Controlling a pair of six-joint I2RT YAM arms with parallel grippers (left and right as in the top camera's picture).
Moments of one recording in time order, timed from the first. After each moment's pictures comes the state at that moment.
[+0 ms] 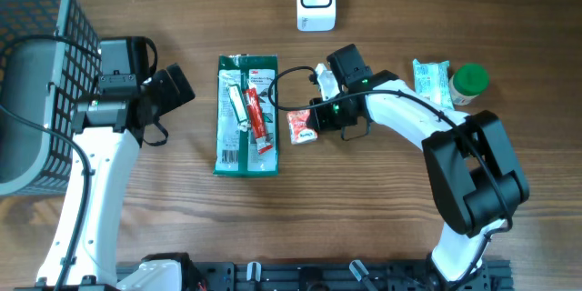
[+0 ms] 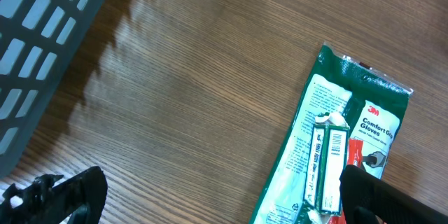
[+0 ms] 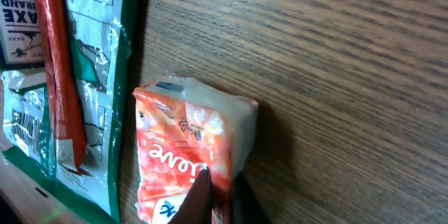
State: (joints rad) left arm 0.03 1.35 1.13 -0.82 -0.12 -0.42; right arm 0.45 1.95 1.16 -0.49 -0.47 0.24
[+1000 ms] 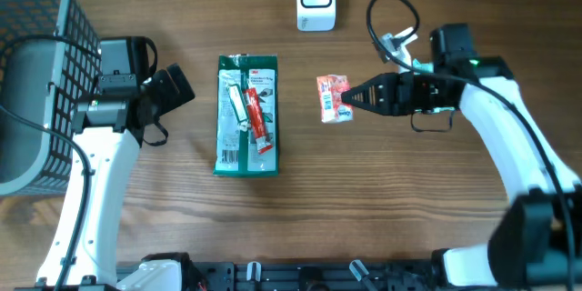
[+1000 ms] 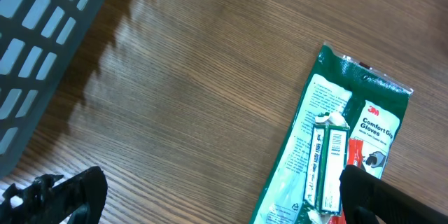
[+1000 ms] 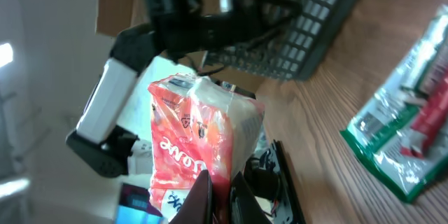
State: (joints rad) left arm 0.03 1.35 1.13 -0.82 -0.12 -0.42; right arm 0.07 1.61 1.18 -0.93 -1.56 -0.21
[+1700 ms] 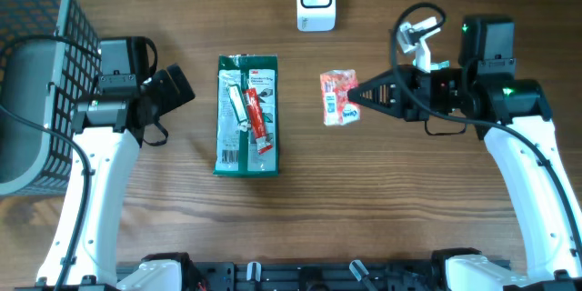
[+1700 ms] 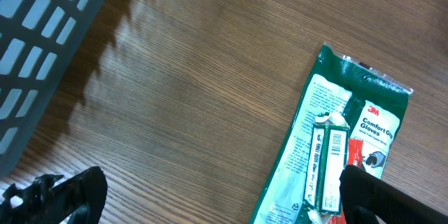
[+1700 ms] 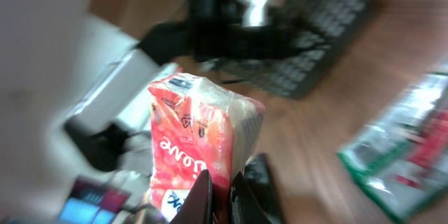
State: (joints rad) left arm 0.03 1.35 1.13 -0.82 -0.12 -0.42; right arm 0.07 1.37 1.19 -0.70 -1.44 0.09
